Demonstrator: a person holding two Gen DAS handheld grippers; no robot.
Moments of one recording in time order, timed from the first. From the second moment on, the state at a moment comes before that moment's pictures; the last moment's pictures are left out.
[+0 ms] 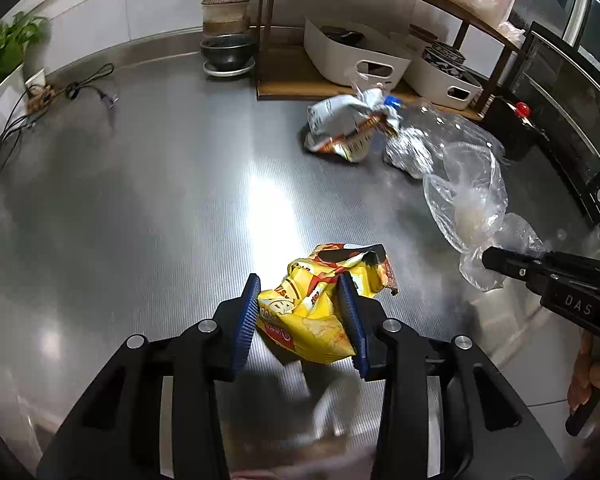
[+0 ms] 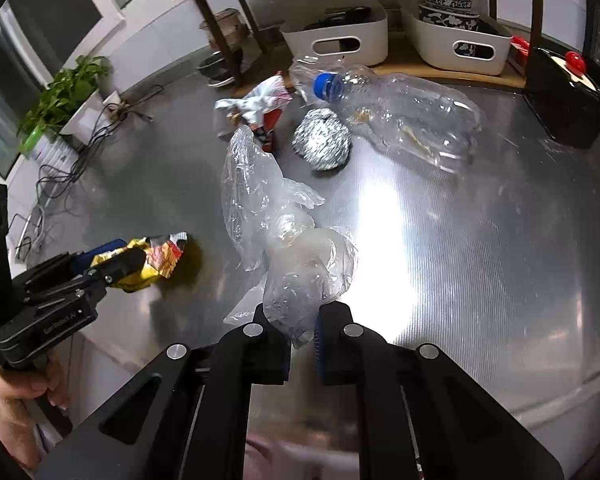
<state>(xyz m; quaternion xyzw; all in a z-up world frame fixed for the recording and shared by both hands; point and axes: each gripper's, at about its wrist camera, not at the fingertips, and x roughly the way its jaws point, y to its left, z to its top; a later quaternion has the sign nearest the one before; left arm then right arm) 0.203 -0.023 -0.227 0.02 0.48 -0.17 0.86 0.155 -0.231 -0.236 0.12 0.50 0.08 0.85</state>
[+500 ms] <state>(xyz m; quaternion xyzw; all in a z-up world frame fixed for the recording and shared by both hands) 0.079 -0.003 -0.208 0.02 0.47 -0.16 0.87 0.052 -0.210 -0.224 0.13 0.50 0.11 0.85</state>
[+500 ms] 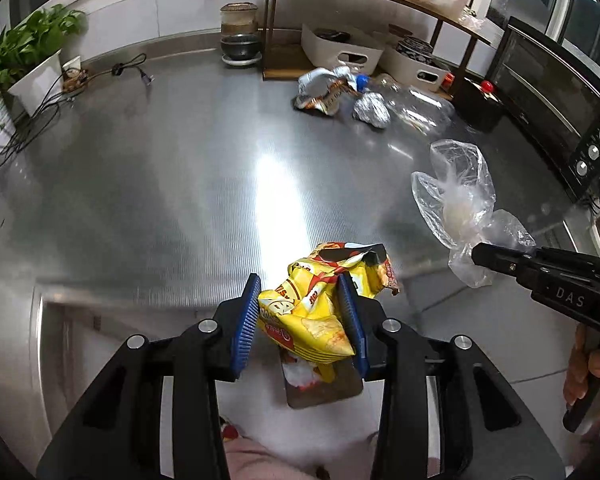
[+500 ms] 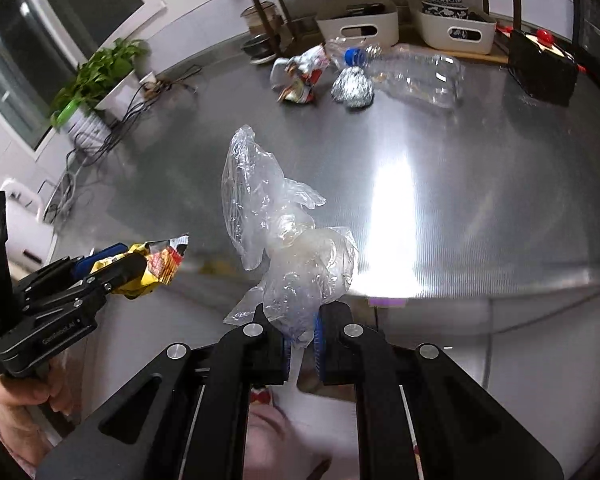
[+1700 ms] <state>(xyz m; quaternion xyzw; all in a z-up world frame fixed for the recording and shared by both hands) 0.029 -0.034 -0.461 0.02 0.64 -0.16 0.75 0.018 -0.198 -0.470 0.18 0.66 0.01 0.73</state>
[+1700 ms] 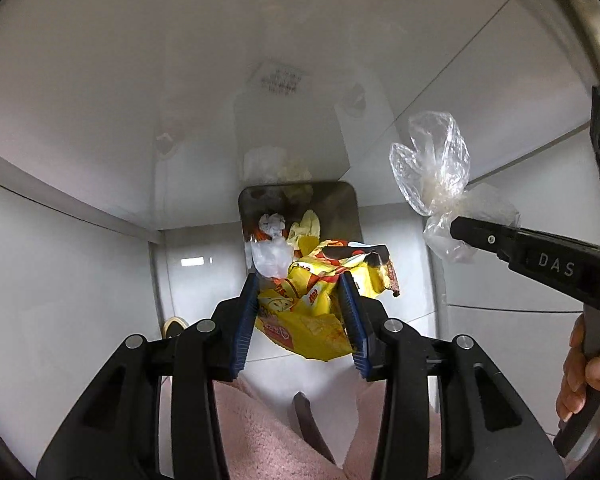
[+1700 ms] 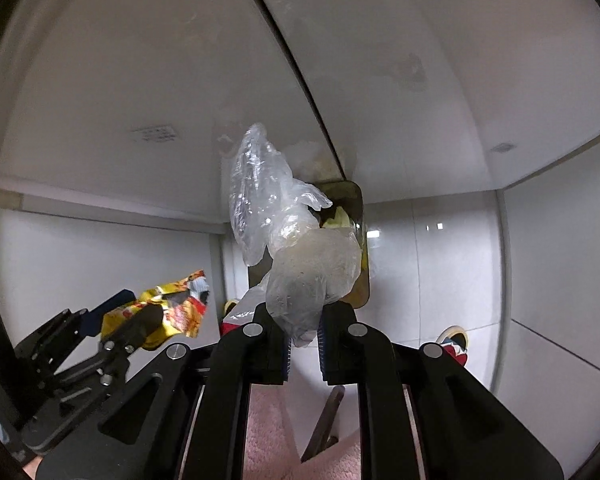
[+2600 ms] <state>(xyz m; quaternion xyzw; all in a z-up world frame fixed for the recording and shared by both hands) 0.047 -0.034 -0.443 0.04 0.63 -0.14 0.76 0.041 -0.198 -0.450 0.17 0.65 0.00 0.74</state>
